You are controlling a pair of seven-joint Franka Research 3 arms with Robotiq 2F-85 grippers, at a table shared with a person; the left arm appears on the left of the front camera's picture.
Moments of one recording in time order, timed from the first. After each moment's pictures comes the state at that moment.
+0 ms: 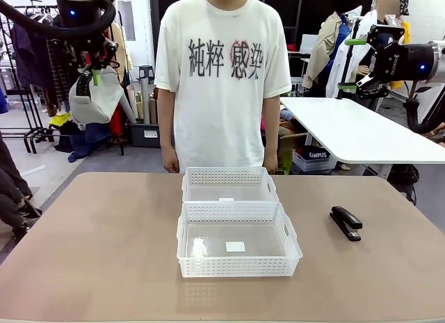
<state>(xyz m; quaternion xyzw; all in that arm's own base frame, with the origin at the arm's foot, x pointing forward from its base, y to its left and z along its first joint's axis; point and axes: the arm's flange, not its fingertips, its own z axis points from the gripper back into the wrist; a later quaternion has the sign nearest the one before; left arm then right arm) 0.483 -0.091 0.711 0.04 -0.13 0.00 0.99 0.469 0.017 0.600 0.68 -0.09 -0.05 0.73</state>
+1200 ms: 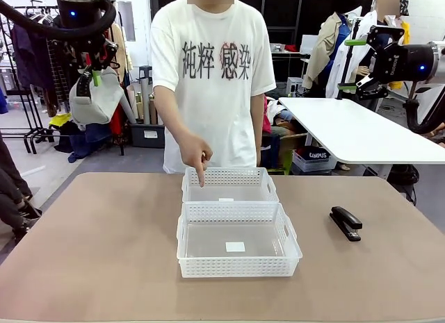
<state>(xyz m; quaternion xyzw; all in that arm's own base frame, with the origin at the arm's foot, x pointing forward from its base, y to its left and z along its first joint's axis) 0.483 -0.091 0.710 0.04 -0.13 0.00 0.99 0.469 0.017 0.600 0.68 -0.09 -0.05 0.73</state>
